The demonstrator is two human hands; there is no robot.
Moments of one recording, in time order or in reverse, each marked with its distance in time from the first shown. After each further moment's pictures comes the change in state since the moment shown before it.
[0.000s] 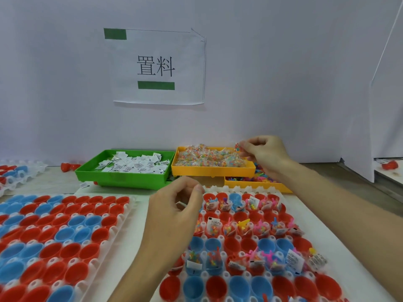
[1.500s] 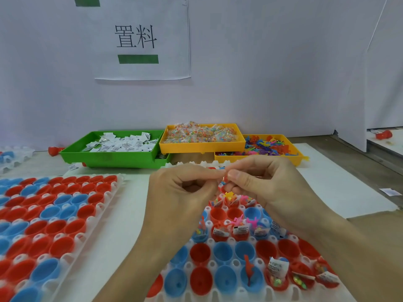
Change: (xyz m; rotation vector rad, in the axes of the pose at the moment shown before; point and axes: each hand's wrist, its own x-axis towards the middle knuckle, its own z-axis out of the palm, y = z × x) left_hand -0.020 0.010 0.027 -0.174 -0.081 0.115; right_hand -0.158 -0.005 -0.024 0.265 -0.374 -0.080
